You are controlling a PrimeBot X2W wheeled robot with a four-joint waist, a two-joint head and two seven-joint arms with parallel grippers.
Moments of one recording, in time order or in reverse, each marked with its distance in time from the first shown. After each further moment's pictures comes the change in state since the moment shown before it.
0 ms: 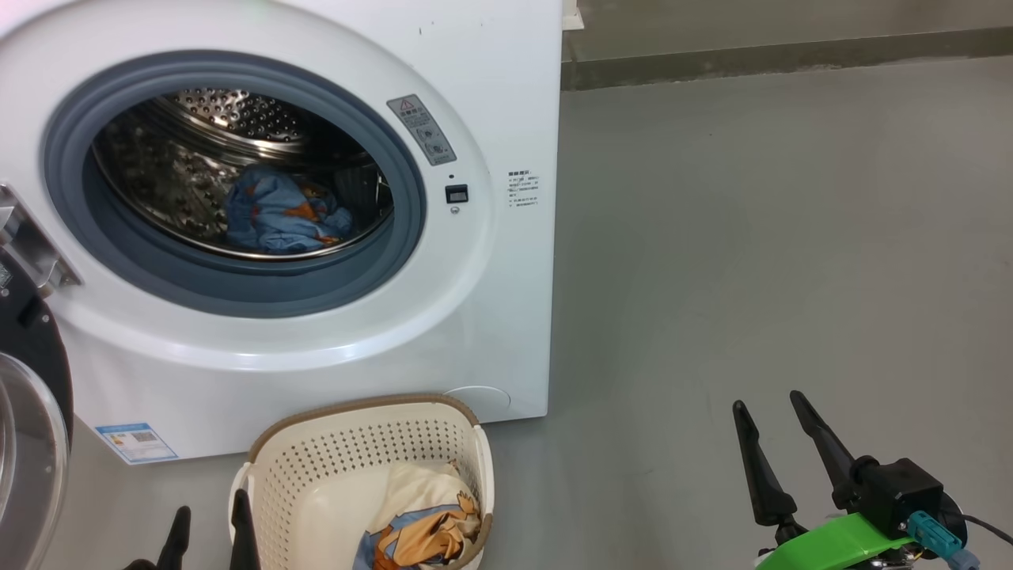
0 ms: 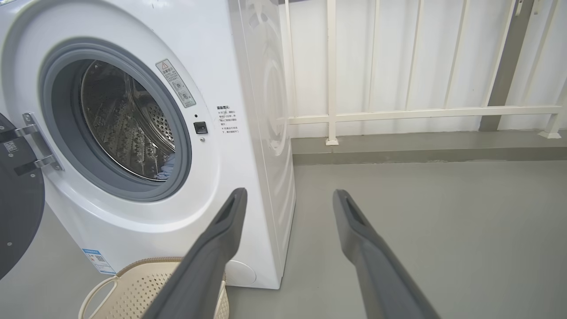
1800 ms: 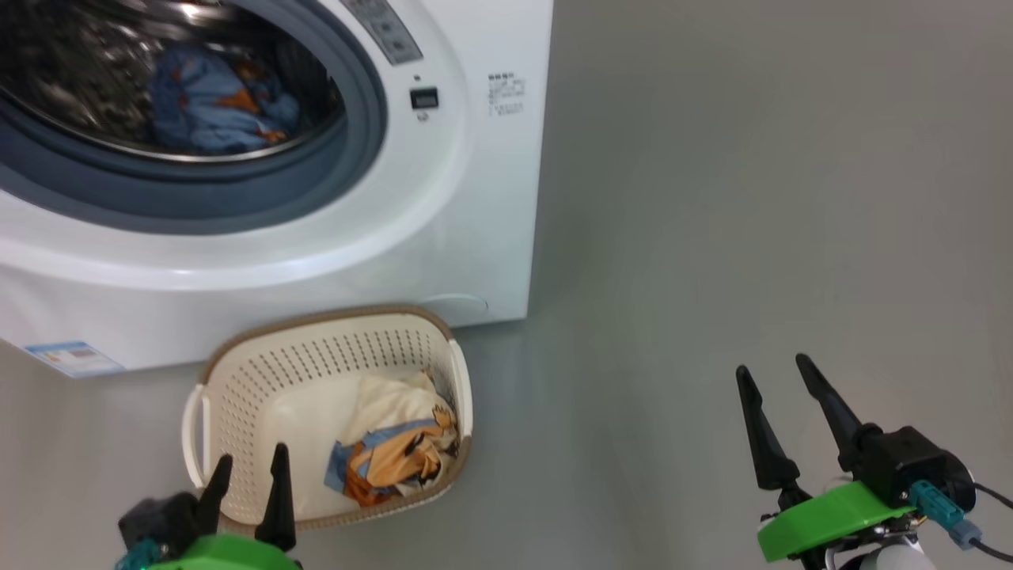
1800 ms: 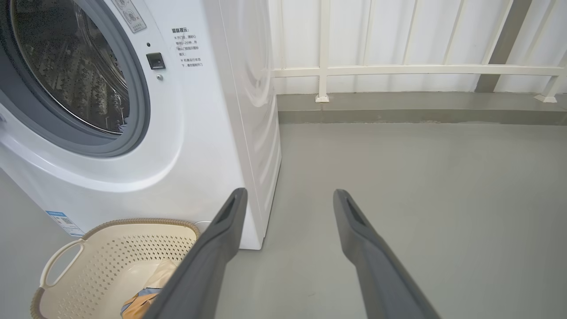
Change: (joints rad) left arm -0.171 0.006 -0.069 0.193 0.002 -0.051 0.000; right arm -0.053 0.000 -0.019 -0.006 -0.054 0.000 0.000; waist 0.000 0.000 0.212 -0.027
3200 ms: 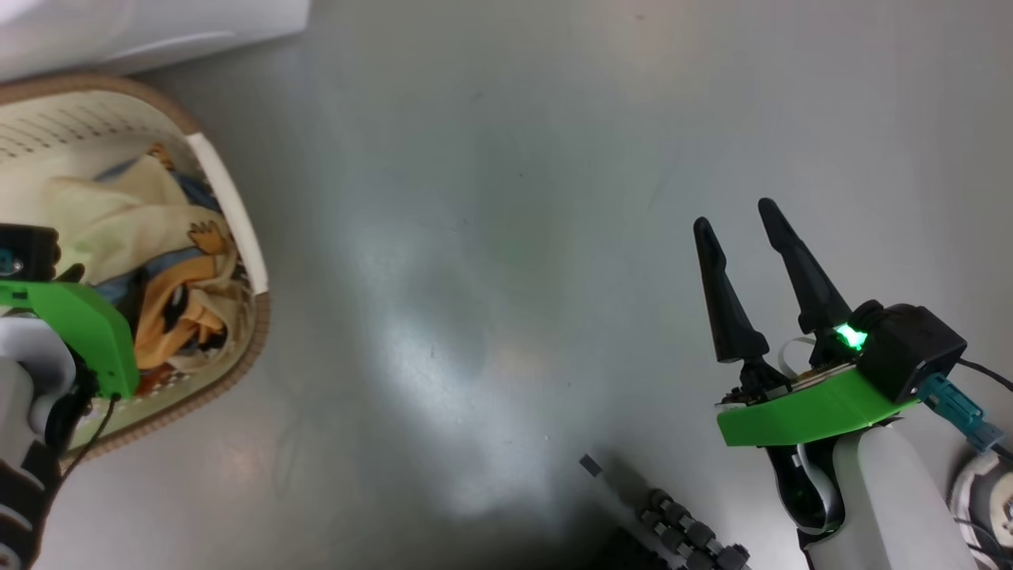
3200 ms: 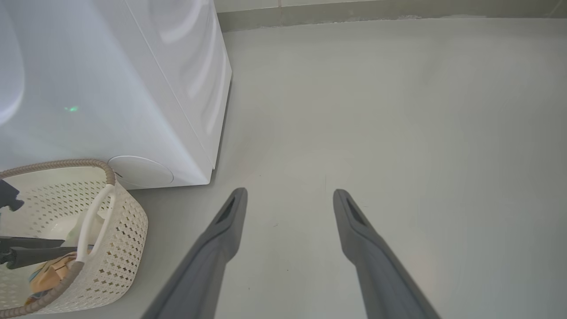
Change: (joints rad) left arm -0.769 0.391 -0.560 0.559 -0.270 -0.011 0.253; right arm -0.237 0.001 0.119 -0.108 0.140 0.000 0.000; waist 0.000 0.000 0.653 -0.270
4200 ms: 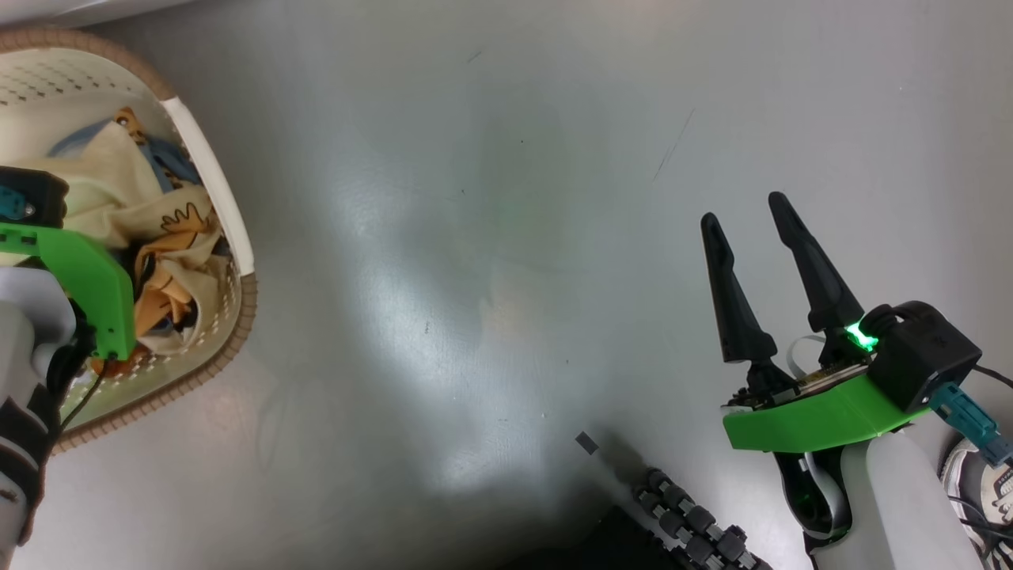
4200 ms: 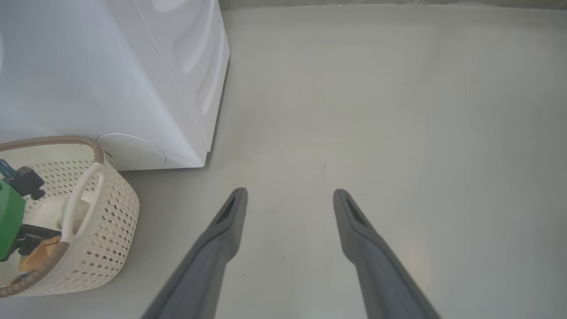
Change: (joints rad) left arm -0.207 -0.051 -0.252 0.218 -0.098 0.000 0.067; right arm 0.014 0.001 -0.005 -0.058 -0.024 0.000 0.000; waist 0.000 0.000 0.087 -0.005
